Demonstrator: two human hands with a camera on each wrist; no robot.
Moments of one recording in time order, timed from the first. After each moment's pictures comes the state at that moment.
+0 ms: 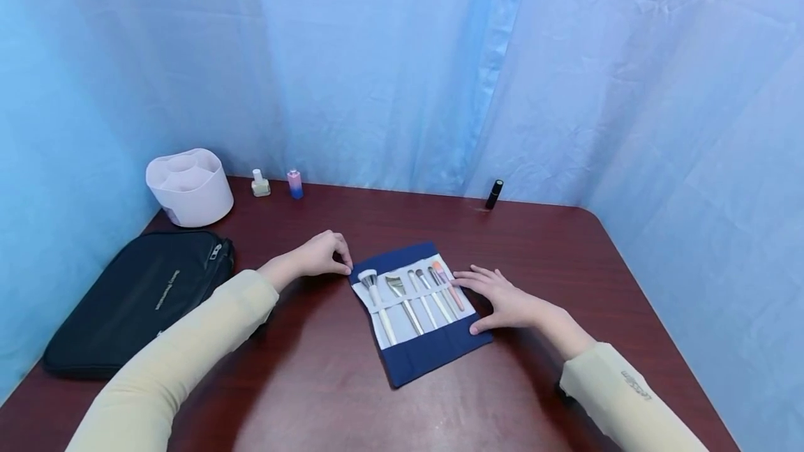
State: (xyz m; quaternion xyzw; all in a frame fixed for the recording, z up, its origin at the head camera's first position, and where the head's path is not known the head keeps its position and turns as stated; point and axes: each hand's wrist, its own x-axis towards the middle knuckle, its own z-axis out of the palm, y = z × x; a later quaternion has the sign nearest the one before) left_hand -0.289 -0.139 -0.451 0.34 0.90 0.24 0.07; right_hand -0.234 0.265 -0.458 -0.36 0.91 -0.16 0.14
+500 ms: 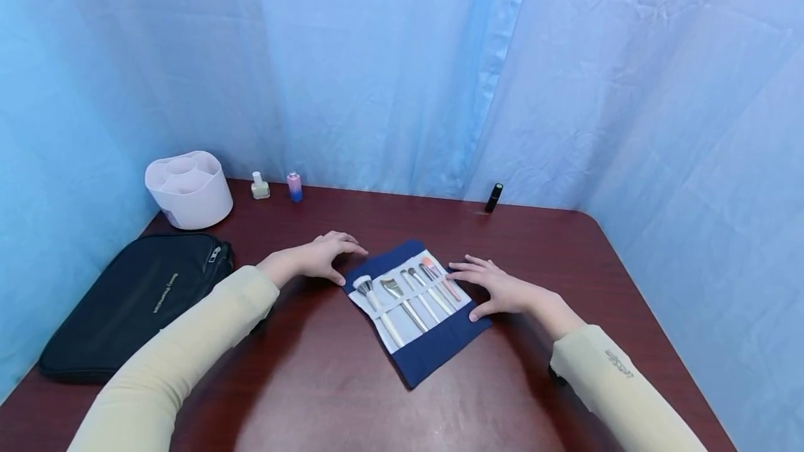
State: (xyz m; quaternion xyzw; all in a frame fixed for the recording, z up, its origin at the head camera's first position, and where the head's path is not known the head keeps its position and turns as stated) left_hand -0.290 -0.141 -0.441 0.35 0.91 0.18 0.15; right_hand -0.265 0.266 -0.454 -0.39 0.89 -0.18 0.17
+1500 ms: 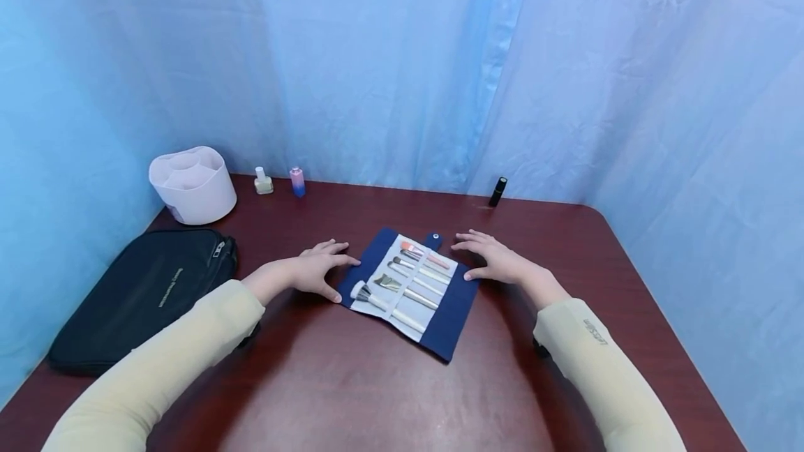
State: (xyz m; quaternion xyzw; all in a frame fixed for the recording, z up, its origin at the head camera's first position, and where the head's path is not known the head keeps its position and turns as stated) left_hand -0.250 -0.149 -0.434 0.28 0.92 0.17 0.21; right_hand -0.305 0.258 -0.454 -0.33 0.92 -0.16 0.12
